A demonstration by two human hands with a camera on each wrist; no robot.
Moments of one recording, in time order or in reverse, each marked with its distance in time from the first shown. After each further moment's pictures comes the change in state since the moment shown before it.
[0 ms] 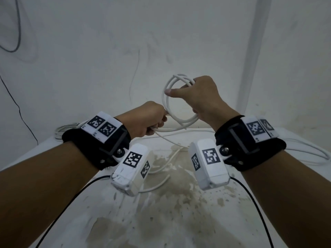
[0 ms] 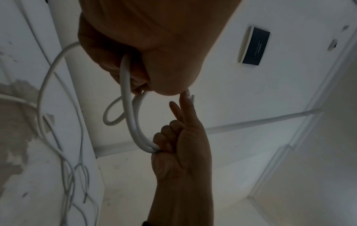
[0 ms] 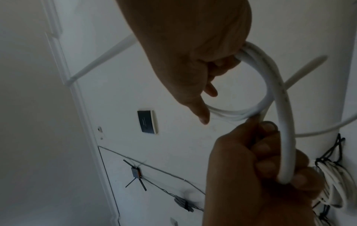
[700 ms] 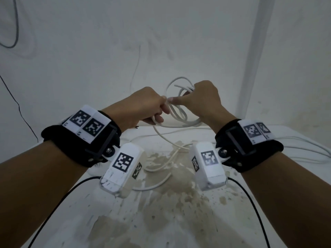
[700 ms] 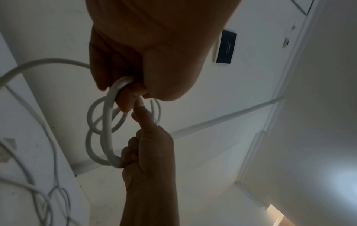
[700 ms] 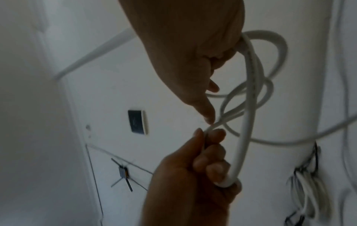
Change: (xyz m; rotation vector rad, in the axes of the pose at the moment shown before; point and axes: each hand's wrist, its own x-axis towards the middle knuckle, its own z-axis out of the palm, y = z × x) left_hand 0.004 0.002 -0.019 0.119 0.049 0.258; right_hand 0.005 0.020 0.007 -0.329 0.026 -0.002
